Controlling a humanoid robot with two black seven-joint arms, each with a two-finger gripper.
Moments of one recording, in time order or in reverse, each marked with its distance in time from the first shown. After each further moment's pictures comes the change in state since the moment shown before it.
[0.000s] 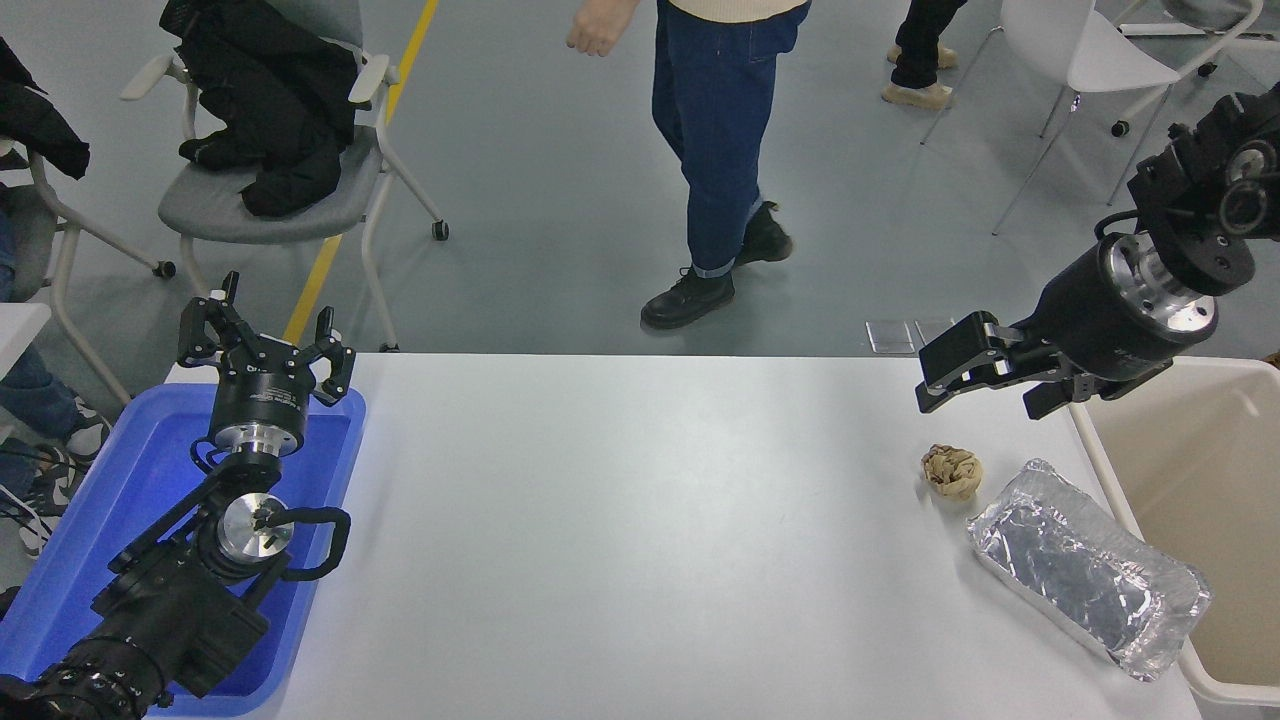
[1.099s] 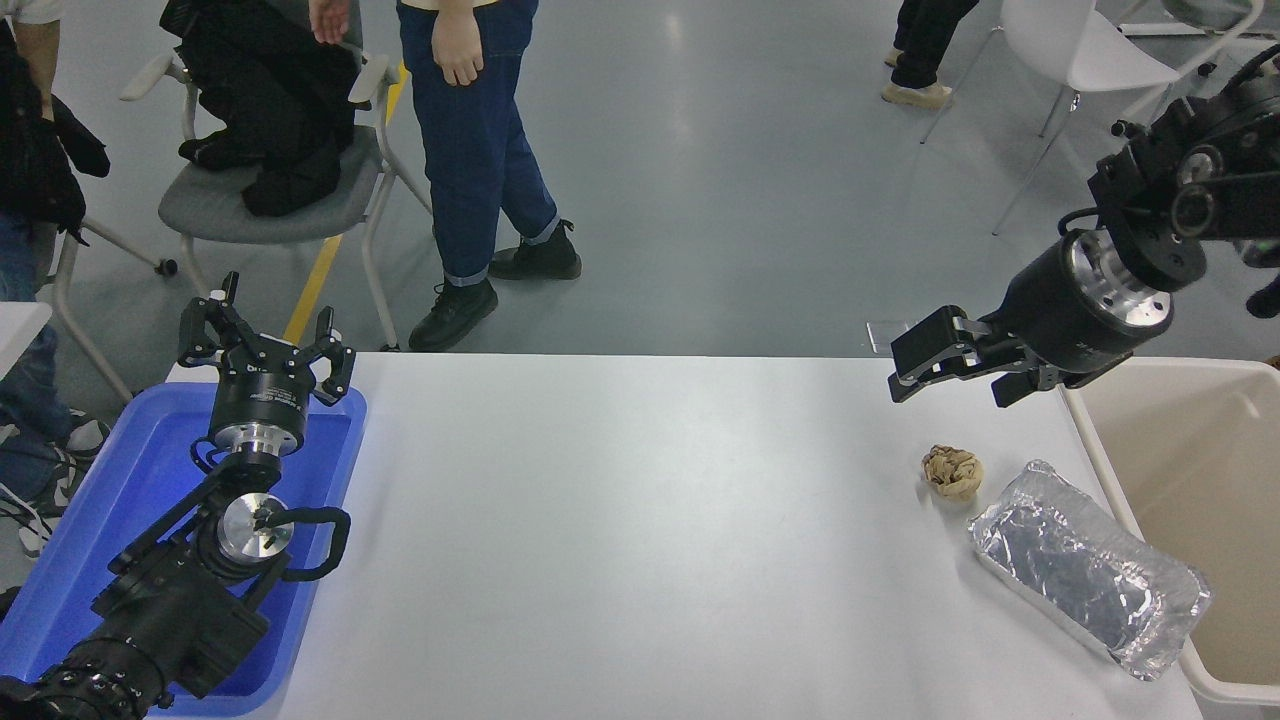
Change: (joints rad) left arm 0.000 0.000 -0.002 0.000 0.000 0.000 0.000; right arm -0.092 -0.067 0.058 -0.057 -0.074 -0.042 0.001
